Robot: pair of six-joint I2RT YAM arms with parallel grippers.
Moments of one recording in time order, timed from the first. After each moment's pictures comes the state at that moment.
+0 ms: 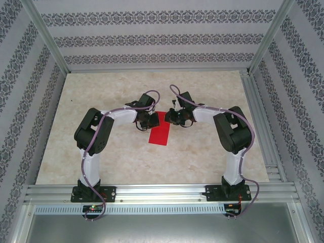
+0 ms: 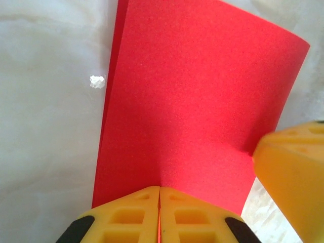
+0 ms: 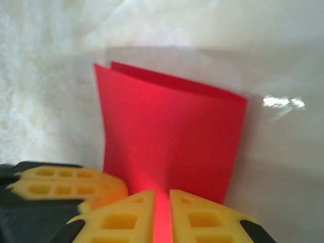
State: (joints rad) left arm -0.54 2.01 1.28 -0.38 0.35 -0.71; right arm 0.45 1.97 1.15 -0.19 -0.45 0.62
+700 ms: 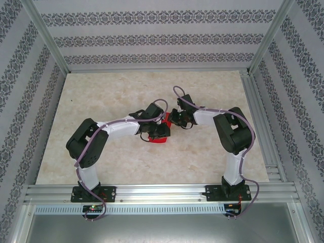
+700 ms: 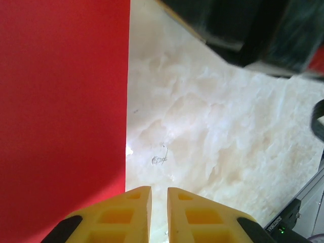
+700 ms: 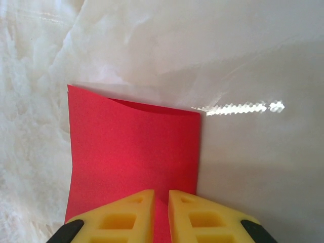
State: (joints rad) left arm -0.72 1.84 1.13 -0.30 0.42 -0.84; right arm 0.45 1.95 1.09 -0.11 -0.32 0.77
